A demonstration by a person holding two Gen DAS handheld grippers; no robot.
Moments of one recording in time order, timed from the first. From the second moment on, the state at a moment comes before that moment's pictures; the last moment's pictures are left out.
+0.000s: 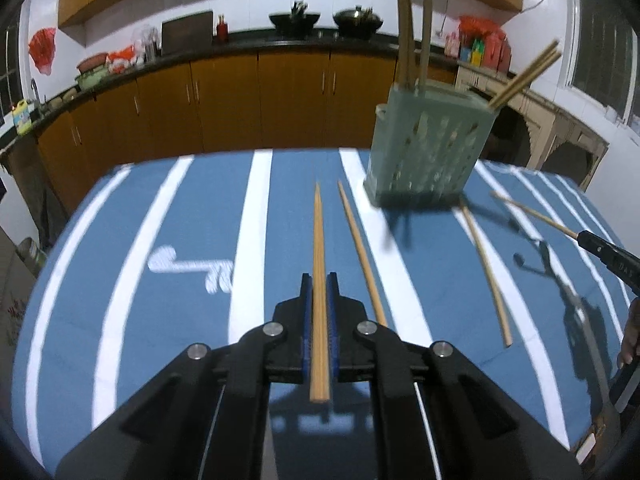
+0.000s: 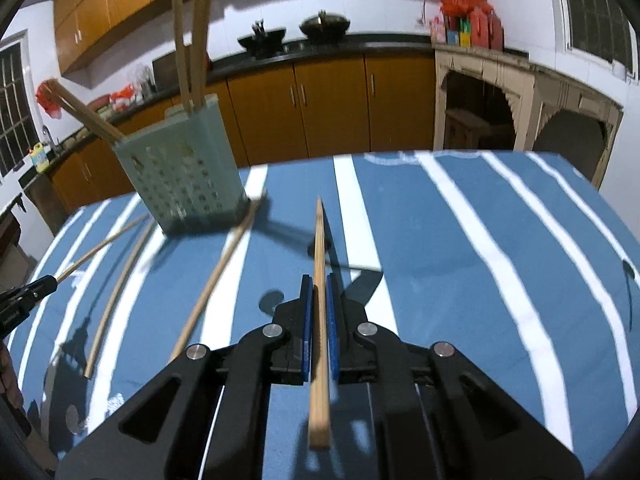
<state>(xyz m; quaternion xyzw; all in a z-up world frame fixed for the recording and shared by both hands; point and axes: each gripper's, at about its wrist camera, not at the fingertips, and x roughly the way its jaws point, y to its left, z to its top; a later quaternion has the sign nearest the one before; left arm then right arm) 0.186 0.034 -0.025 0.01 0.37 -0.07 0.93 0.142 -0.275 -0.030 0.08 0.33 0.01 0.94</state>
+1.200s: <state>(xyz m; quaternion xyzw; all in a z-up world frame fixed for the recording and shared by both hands) 0.172 0.035 0.080 -0.02 0.22 -0.09 0.97 0.134 -0.276 0.060 0.10 0.20 0.04 0.97</state>
